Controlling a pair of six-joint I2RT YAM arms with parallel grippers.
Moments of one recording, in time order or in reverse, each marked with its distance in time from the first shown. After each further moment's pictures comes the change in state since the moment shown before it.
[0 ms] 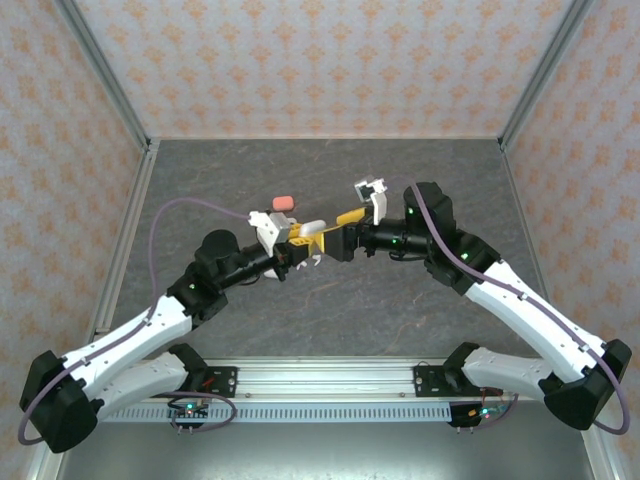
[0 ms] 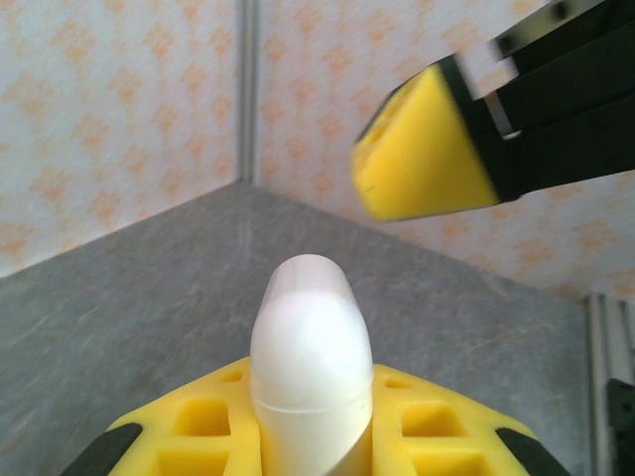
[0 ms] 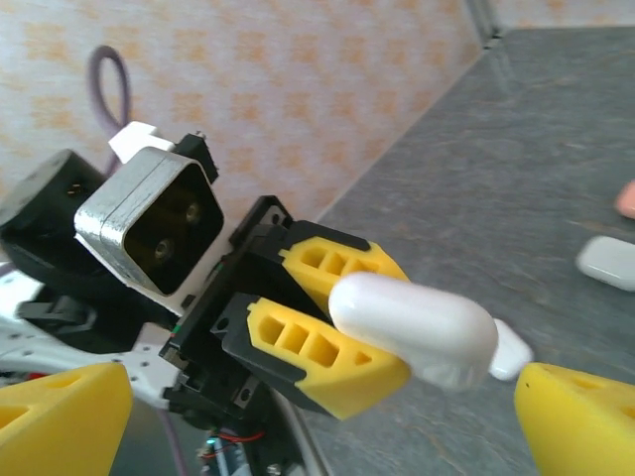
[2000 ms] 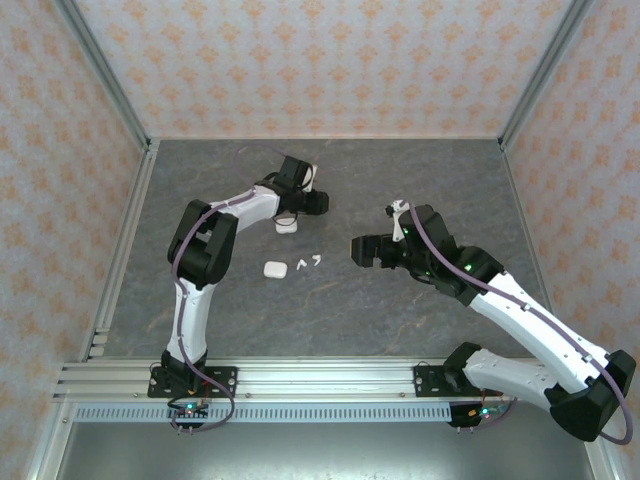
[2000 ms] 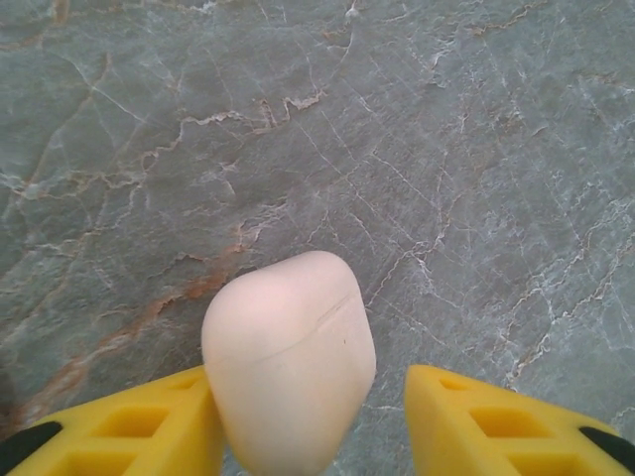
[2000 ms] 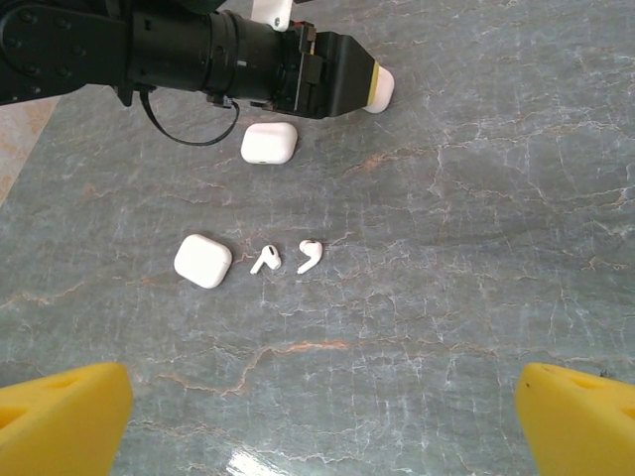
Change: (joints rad) left arm 0.249 1.210 0.953 -0.546 -0.093 -0.250; right arm -0.016 -0.075 -0.120 -0.312 0.507 0.040
